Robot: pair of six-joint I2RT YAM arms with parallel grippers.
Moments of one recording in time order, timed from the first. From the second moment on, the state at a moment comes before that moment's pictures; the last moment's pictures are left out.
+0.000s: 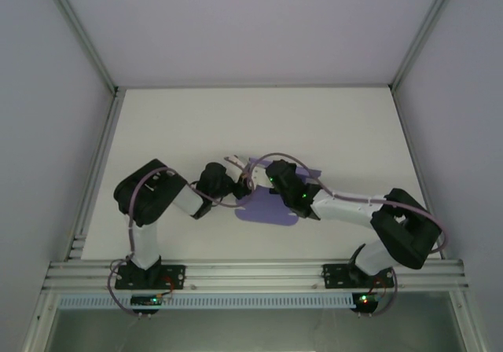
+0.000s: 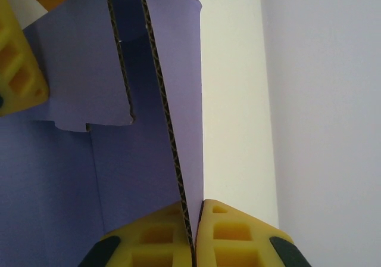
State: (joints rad) left arm -0.68 1.91 0.56 1.00 0.22 -0.10; right arm 0.86 1.47 0.70 0.14 0.51 -0.91
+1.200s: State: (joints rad) left arm -0.77 1.96 0.64 1.05 -0.01 -0.09; right arm 0.99 1.40 0.61 0.10 0.54 -0.77
